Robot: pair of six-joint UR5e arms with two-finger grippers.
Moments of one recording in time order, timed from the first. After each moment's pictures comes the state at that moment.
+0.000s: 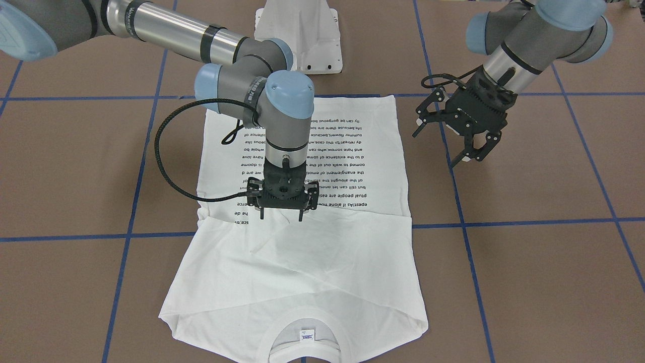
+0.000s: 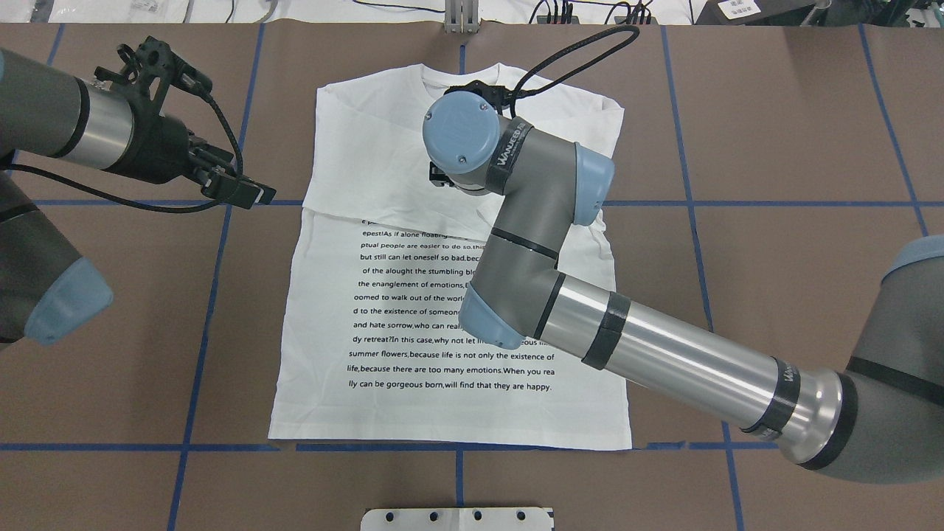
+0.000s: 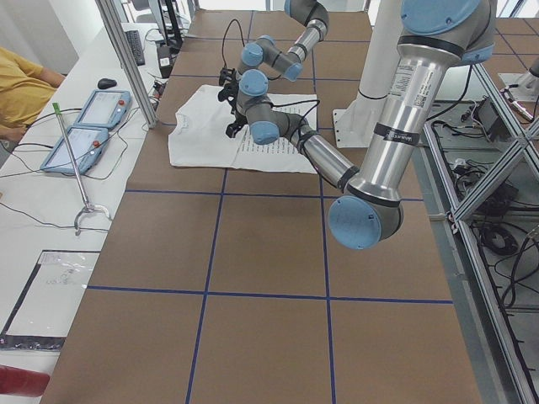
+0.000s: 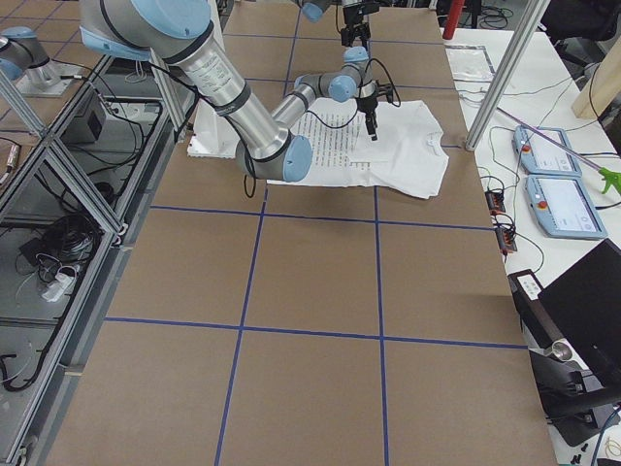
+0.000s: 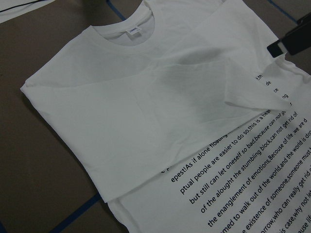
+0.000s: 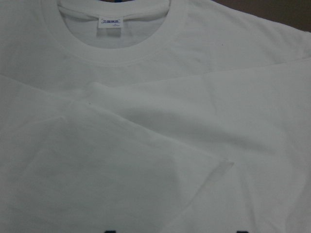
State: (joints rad) left arm -0.89 -1.88 -1.88 -2.11 -2.16 -0.49; right arm 0.56 -0.61 1.24 -1.47 1.57 1.22
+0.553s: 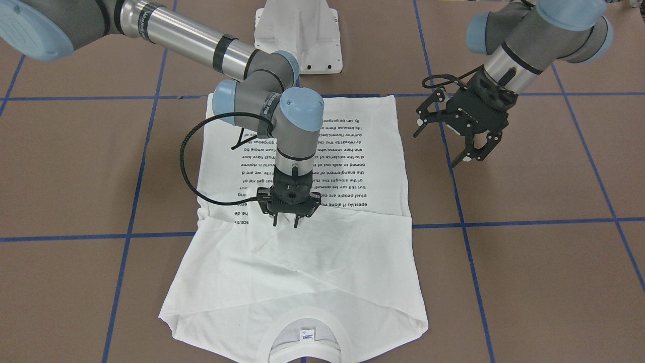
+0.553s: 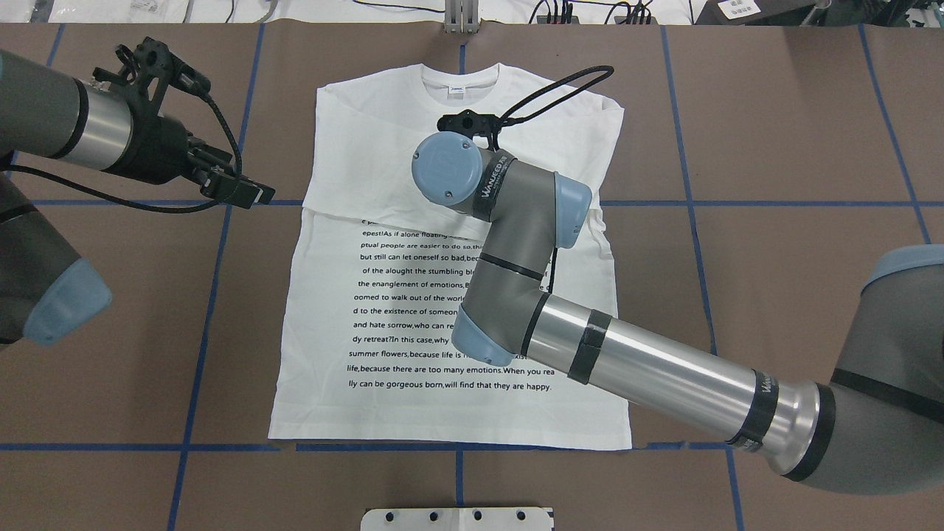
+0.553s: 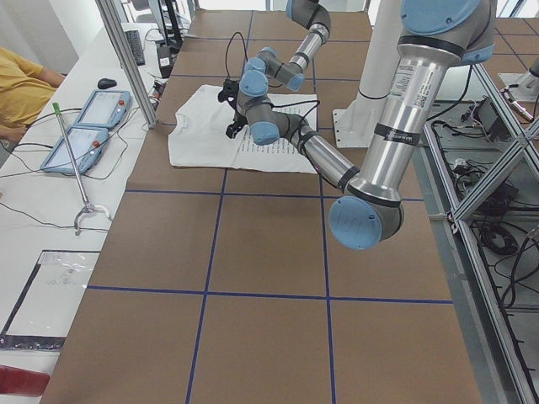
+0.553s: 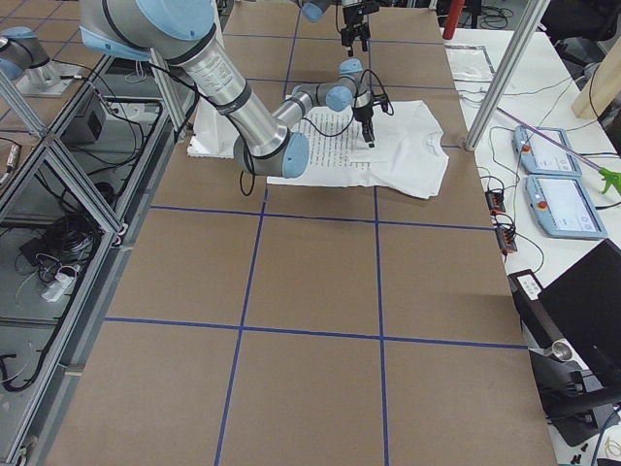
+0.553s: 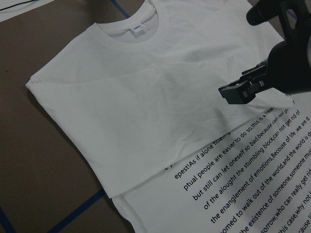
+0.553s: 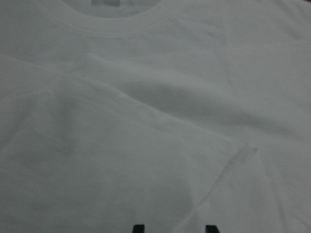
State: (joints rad) left arm -0.89 -1.88 -1.88 -2.11 -2.15 -0.51; right arm 0.53 -0.61 1.16 -1.43 1.52 1.23
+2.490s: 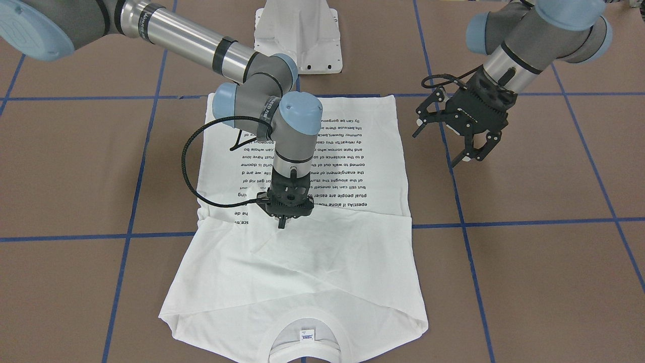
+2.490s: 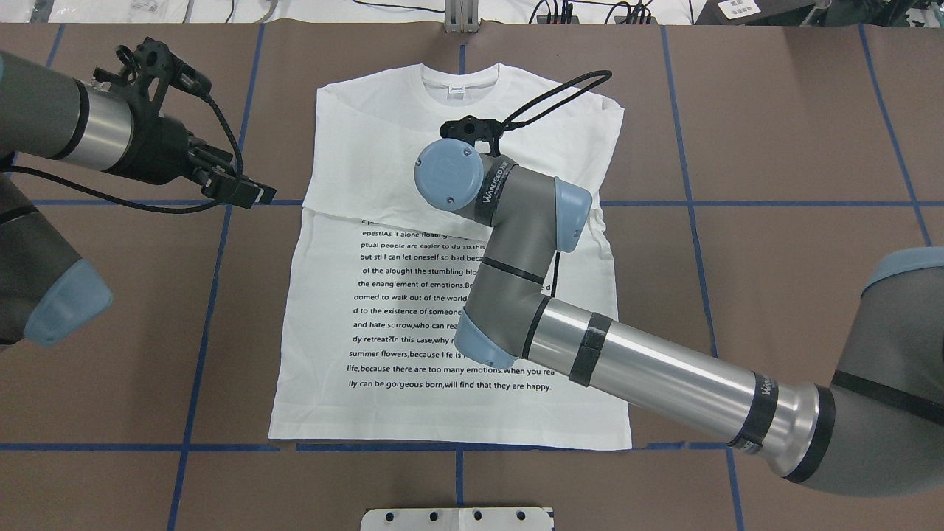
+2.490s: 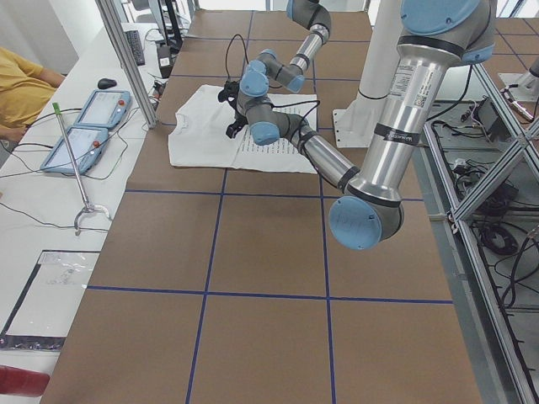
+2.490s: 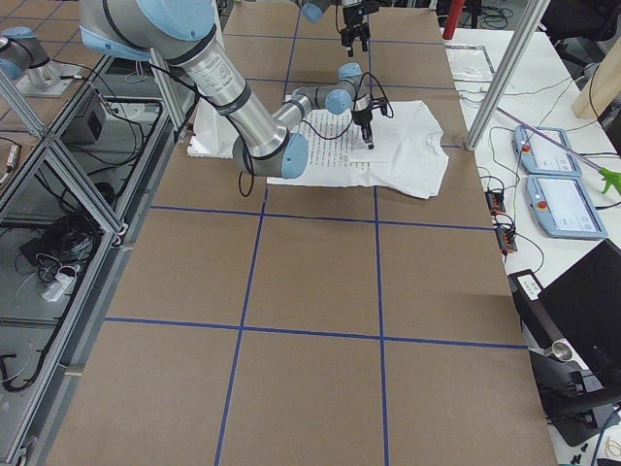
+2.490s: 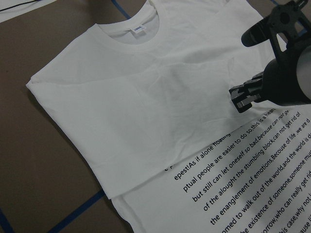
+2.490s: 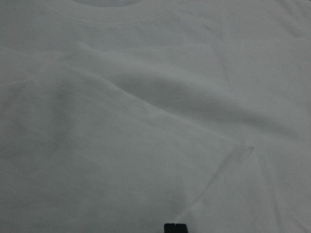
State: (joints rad) left arm -0.89 -1.88 -1.88 -2.12 -2.15 -0.51; right arm 0.53 -0.61 1.15 -1.43 1.51 1.21
